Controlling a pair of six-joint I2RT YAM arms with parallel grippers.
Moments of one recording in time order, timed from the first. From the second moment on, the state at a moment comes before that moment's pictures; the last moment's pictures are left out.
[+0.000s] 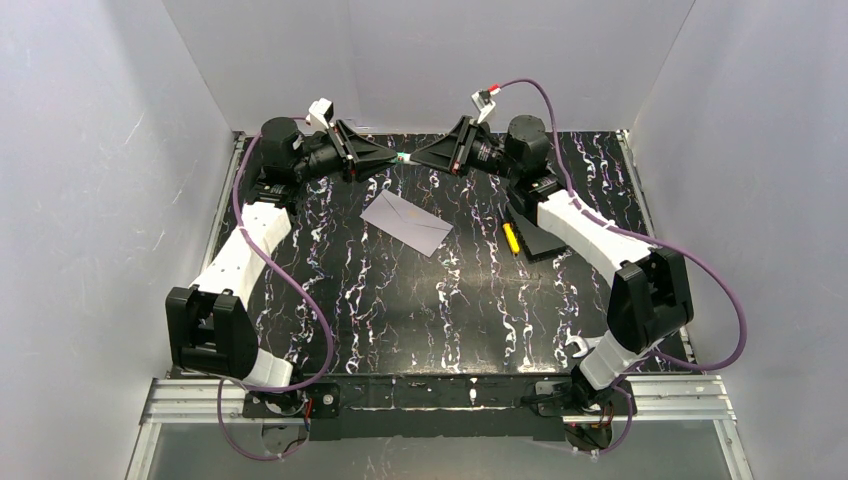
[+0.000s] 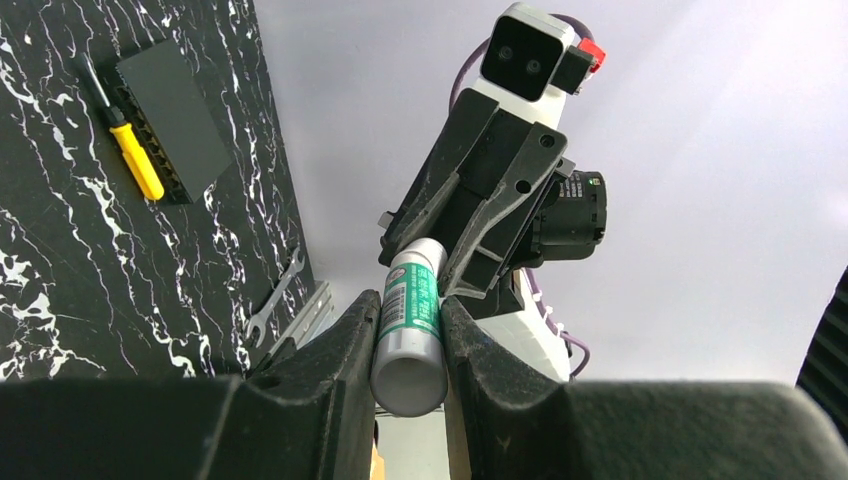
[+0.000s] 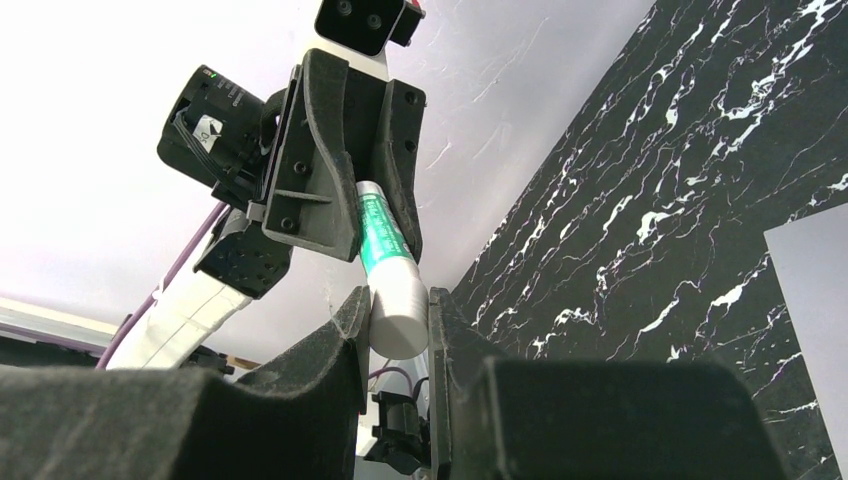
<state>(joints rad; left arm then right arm) -0.17 1.46 1.24 0.11 0.91 -1.29 0.52 1.63 1.33 0.38 -0.70 1.05</state>
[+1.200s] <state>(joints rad) -0.20 1.51 1.24 0.39 0.90 -1.47 0.50 1.77 1.46 0.57 -0.84 1.25</state>
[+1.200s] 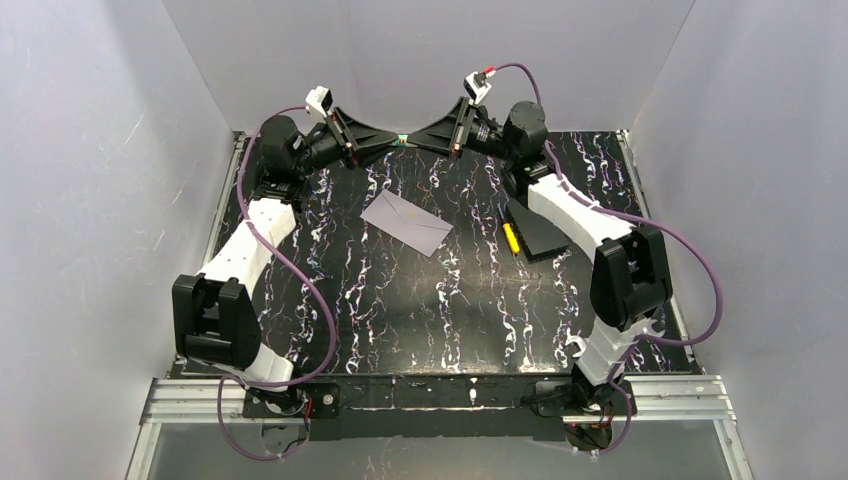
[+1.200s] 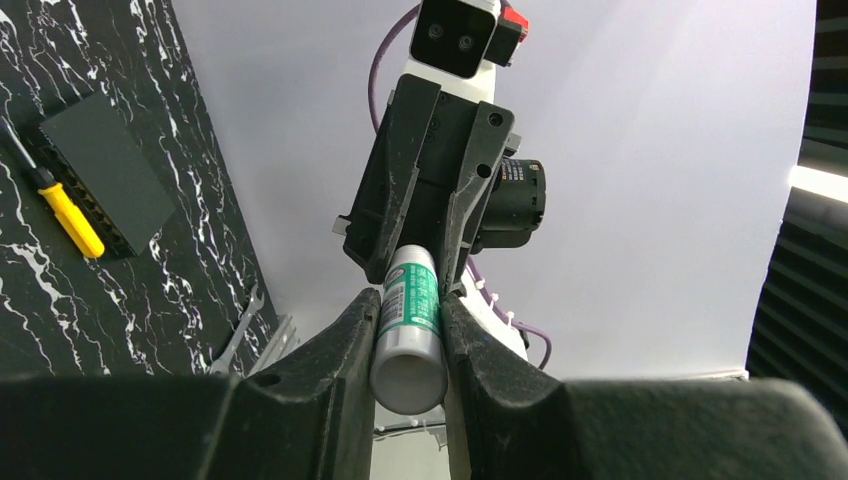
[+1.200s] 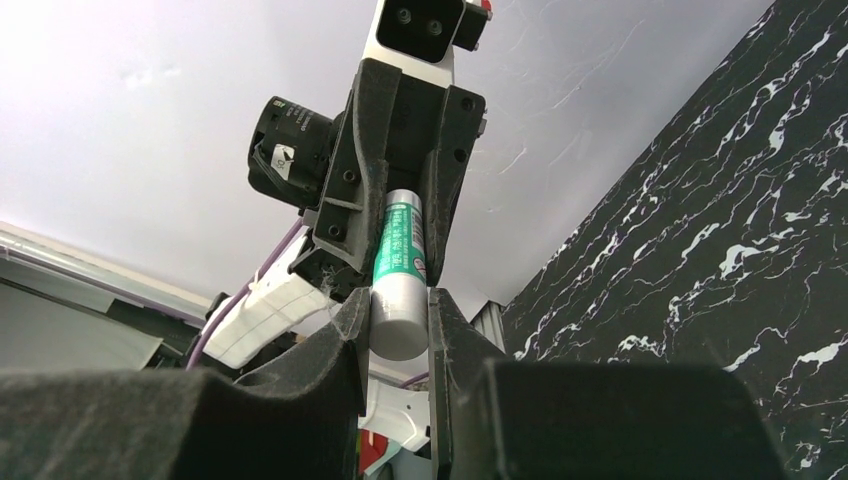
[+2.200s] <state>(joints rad) -0.21 1.53 1.23 0.32 0.93 -1.34 0.50 1.85 1.55 0.40 -0.85 1.26</state>
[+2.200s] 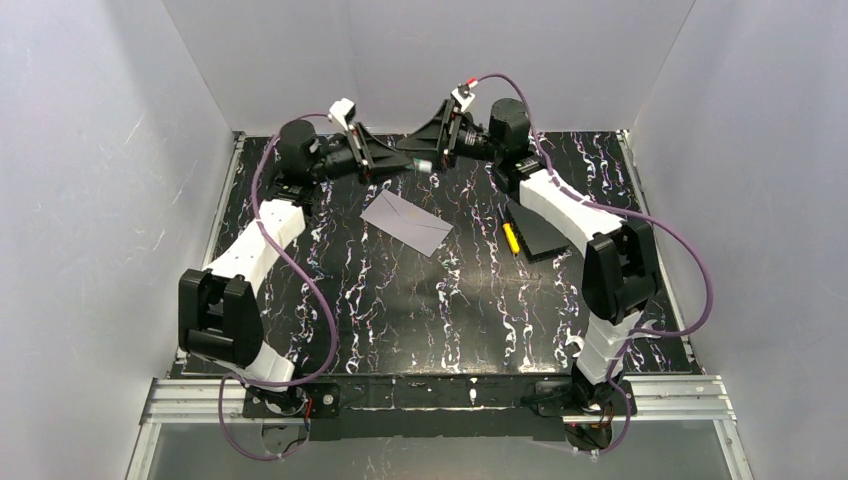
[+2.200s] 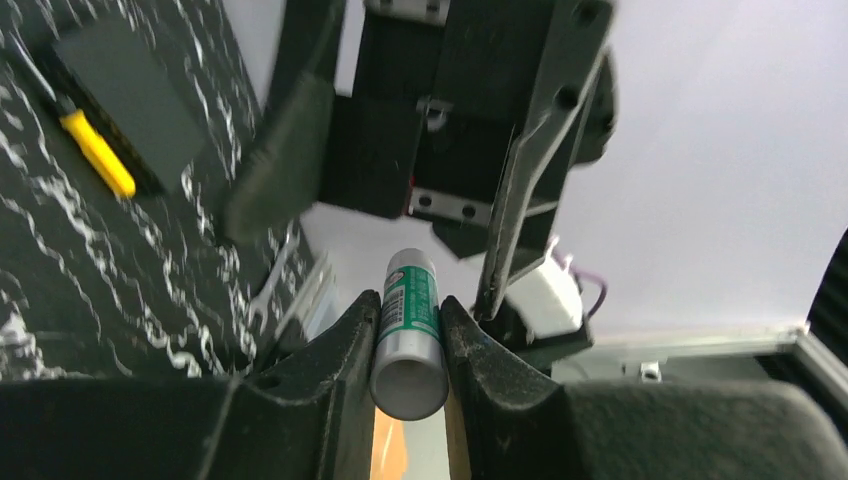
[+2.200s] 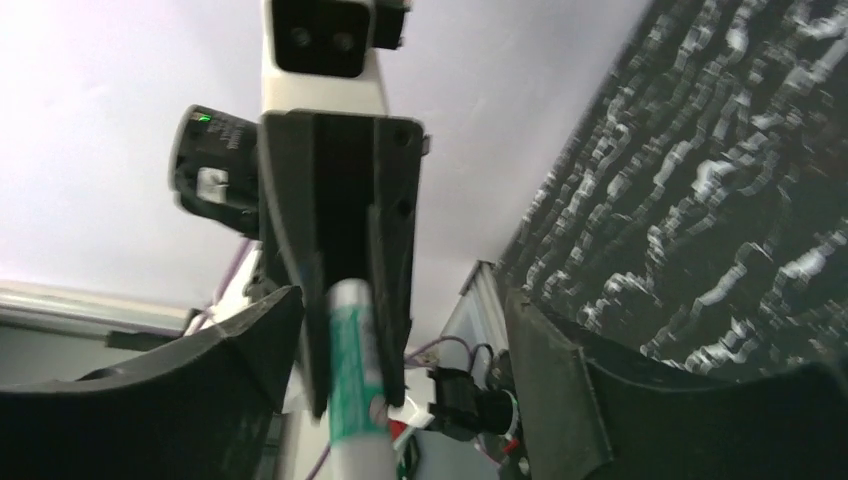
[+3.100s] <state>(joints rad) -0.58 2.22 1.69 -0.47 0.83 -0.95 0.22 1.33 1.16 -0.54 -0.07 0.73</state>
